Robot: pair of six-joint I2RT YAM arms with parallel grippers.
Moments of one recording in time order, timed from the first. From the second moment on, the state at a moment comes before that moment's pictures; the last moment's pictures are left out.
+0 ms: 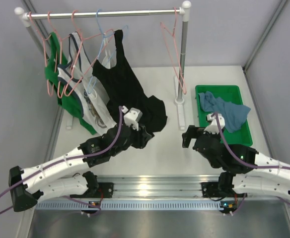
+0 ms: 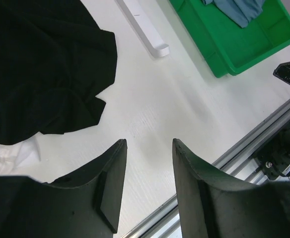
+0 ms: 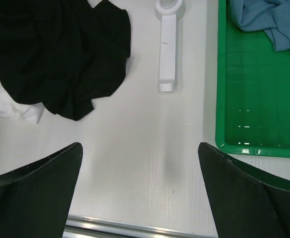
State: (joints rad) left arm -1.05 0.94 0.80 -0.30 -0.28 -0.49; right arm 1.22 0.73 0.81 -0.79 0.89 0.87
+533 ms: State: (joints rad) left arm -1.05 0.89 0.82 -0.36 -0.28 -0.46; right arm 1.06 0.89 0.85 -0.78 0.73 0.84
